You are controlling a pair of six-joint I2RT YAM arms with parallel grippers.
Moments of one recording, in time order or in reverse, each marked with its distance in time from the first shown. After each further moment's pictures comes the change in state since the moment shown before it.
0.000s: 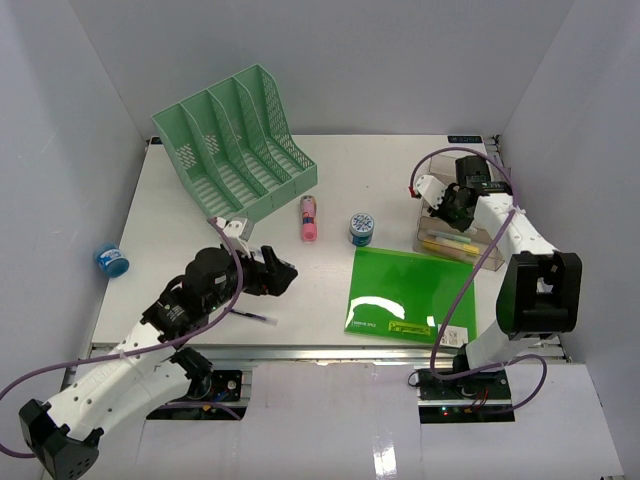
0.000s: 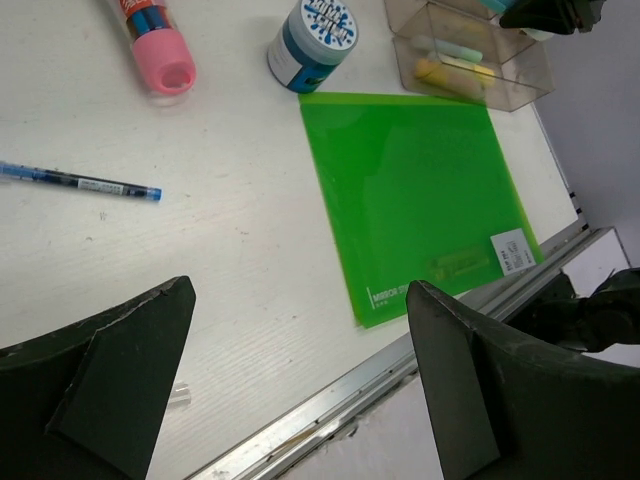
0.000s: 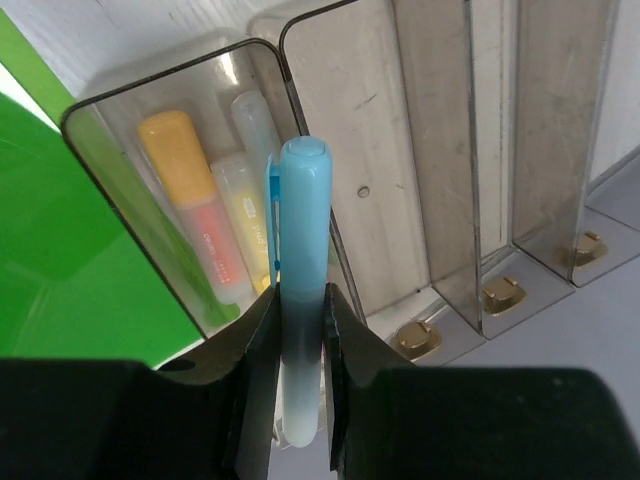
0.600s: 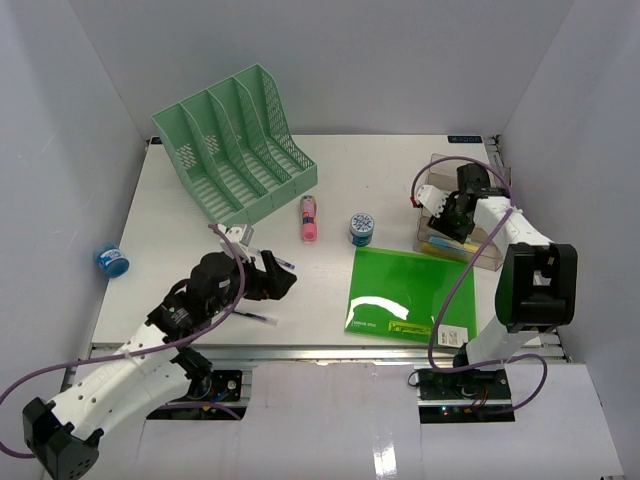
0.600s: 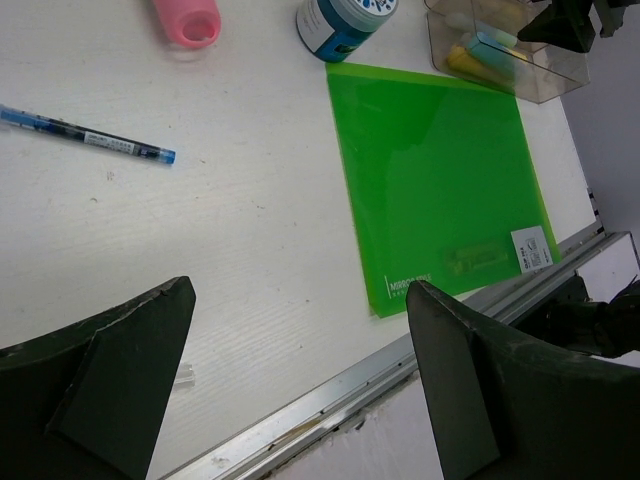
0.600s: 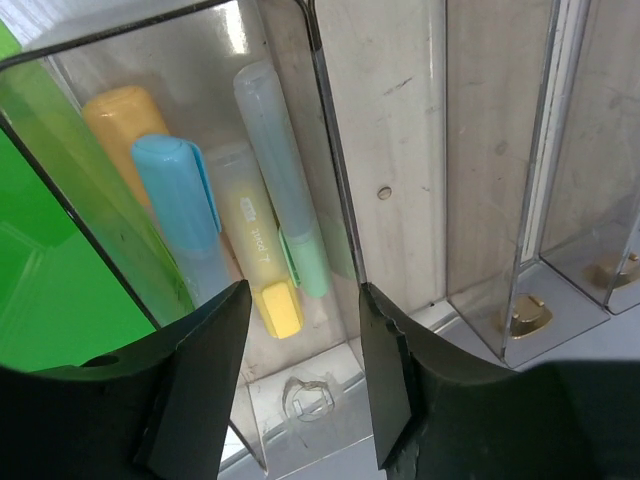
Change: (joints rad) left arm 0.000 0.000 -0.063 0.016 -0.014 -0.061; right arm -0.038 0.044 -0.060 0.058 -0.004 -0.081
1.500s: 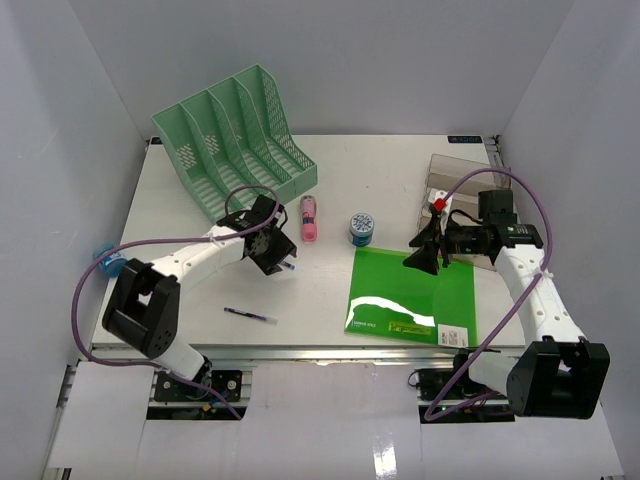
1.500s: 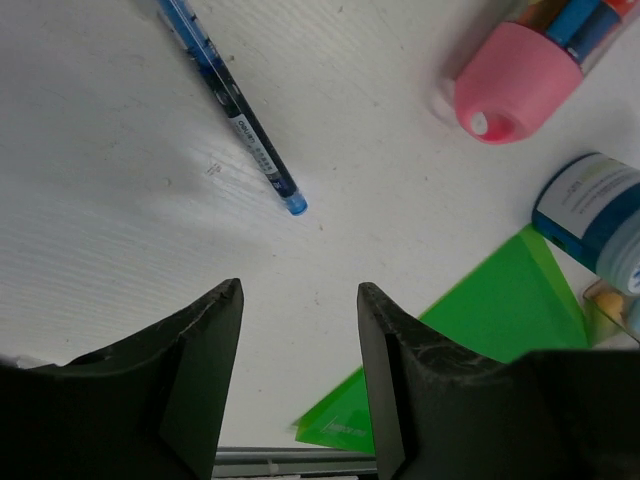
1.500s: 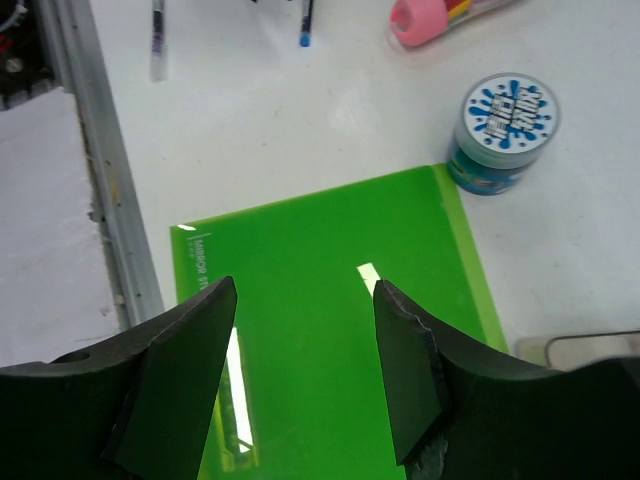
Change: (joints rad) left arm 0.170 0.880 0.481 -0.306 -0.055 -0.613; right arm -0.020 -0.483 -0.216 -0.162 -1.004 0.314
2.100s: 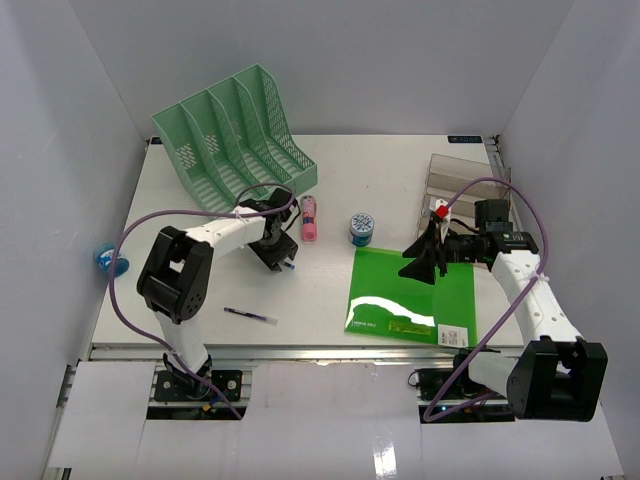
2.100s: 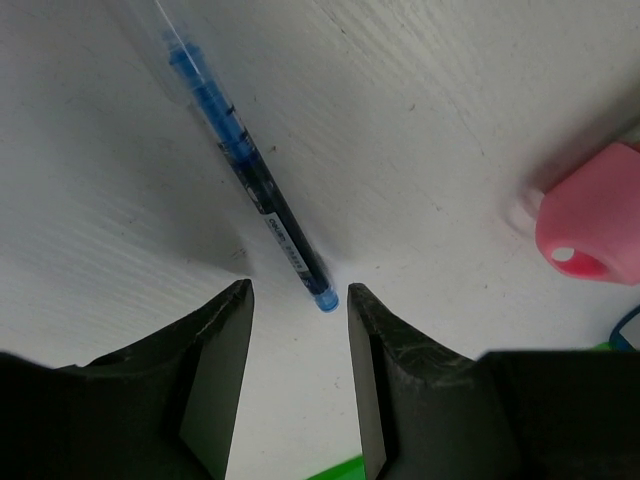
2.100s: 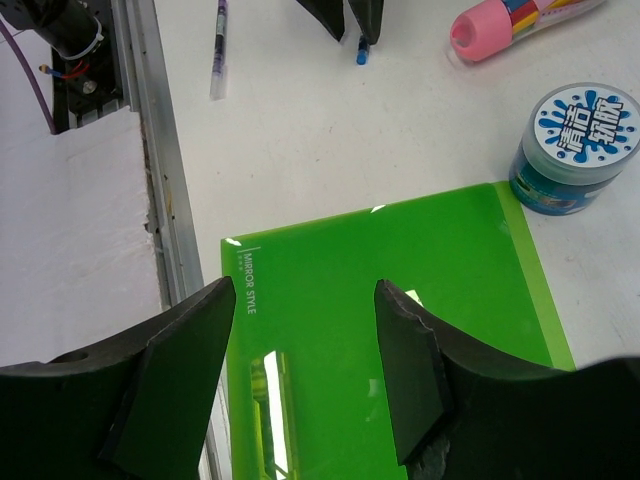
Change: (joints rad) left arm 0.009 0.258 0.187 -0.149 -0.069 -0.028; right arm 0.000 -0.012 -0.076 0.013 -0.117 0.015
